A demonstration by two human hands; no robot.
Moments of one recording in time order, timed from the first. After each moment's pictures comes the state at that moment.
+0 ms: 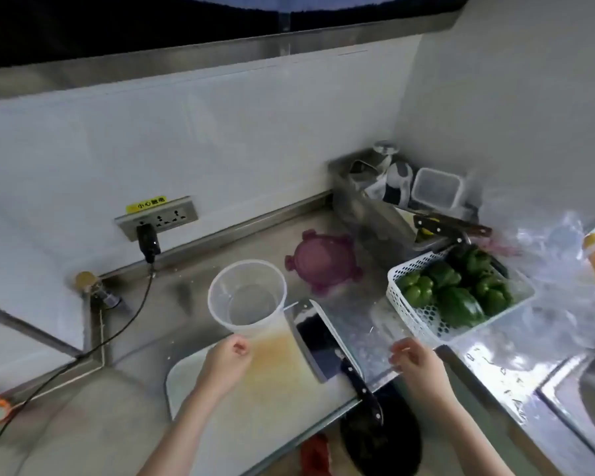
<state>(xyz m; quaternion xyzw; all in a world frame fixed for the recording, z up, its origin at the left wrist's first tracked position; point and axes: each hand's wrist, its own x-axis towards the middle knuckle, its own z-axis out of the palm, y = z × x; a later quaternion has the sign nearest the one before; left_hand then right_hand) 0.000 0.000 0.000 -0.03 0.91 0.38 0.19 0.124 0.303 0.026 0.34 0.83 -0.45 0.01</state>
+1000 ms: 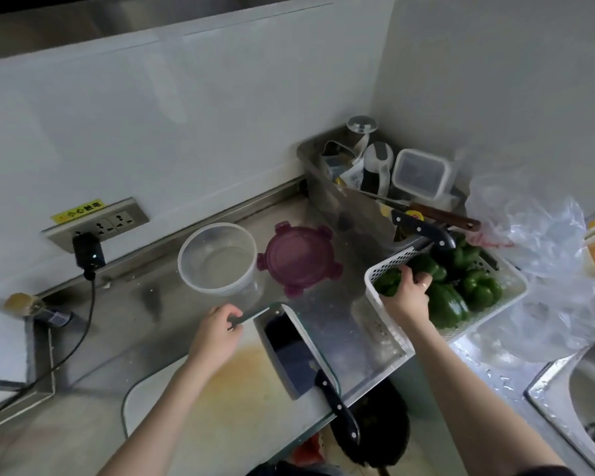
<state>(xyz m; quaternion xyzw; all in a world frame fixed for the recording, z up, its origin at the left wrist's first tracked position) -0.067 0.067 -0.002 0.06 0.94 0.30 0.17 0.002 0.399 0.000 0.41 0.85 -0.32 0.02</state>
